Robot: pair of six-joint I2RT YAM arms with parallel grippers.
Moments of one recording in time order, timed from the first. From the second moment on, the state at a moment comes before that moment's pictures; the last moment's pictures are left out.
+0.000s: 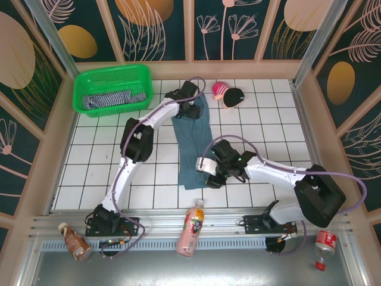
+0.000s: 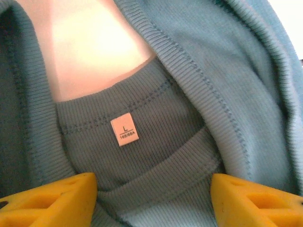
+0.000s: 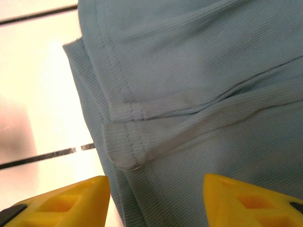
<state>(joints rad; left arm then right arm) -0.53 2.57 2.28 -0.74 -0.06 -0.21 0.80 1.35 0.67 -0.42 -0.26 -0.58</state>
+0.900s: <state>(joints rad) -0.51 2.05 1.73 -0.81 -0.07 -0.21 0.91 1.52 0.65 -0.19 -0.21 -0.65</state>
